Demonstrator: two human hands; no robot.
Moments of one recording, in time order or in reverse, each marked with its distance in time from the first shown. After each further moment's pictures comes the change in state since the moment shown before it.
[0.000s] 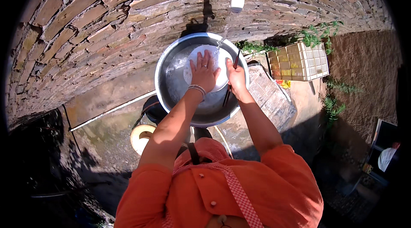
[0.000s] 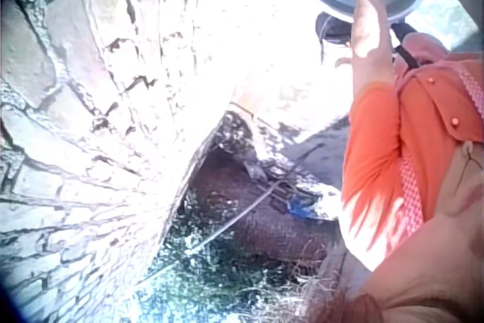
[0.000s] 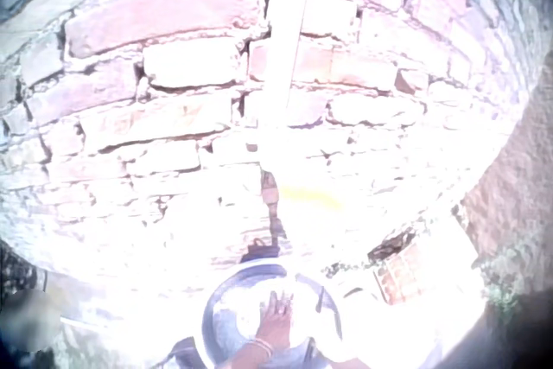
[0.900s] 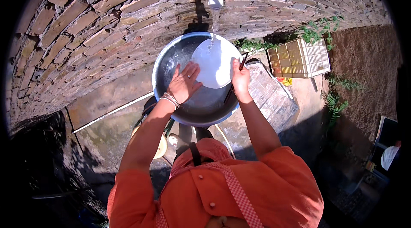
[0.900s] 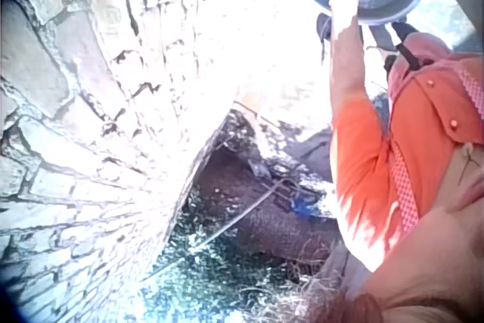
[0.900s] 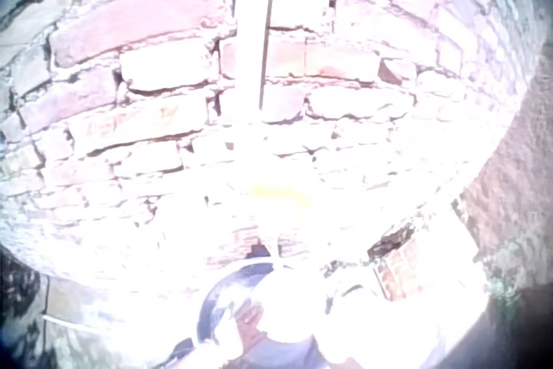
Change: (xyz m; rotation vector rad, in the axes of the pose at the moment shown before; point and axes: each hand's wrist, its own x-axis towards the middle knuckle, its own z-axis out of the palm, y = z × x) left_hand -0.035 -0.044 -0.055 0.176 -0.210 0.295; right_hand 0.002 0.013 -0.025 -0.006 0.159 -0.306
